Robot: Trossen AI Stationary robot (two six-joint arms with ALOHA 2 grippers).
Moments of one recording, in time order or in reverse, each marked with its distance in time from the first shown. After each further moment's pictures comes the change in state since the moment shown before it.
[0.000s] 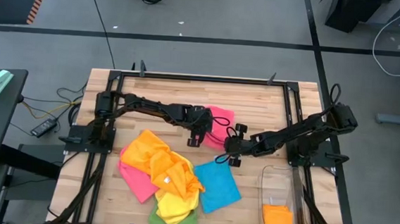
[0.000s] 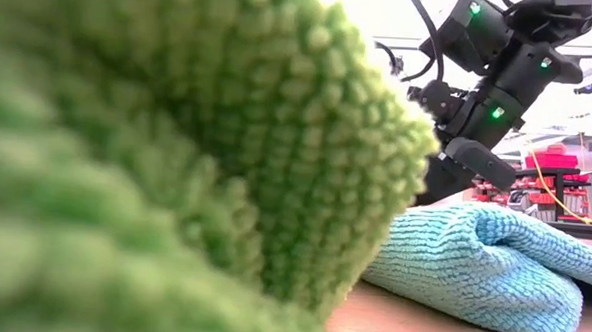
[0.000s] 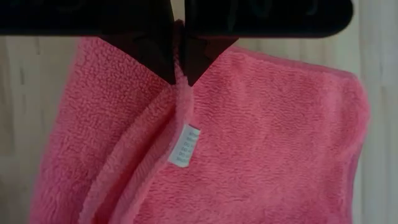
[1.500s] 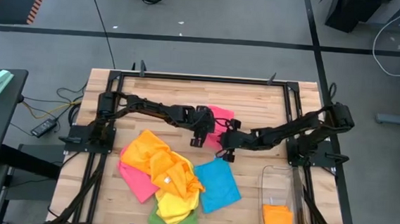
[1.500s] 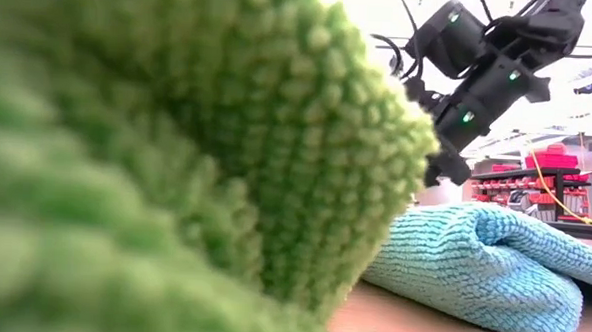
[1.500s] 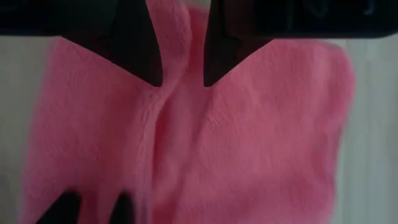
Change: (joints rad) left arm -0.009 0.013 -0.002 0.093 -0.035 0.040; right arm -0.108 0.036 -0.037 0.288 -0.081 -0.121
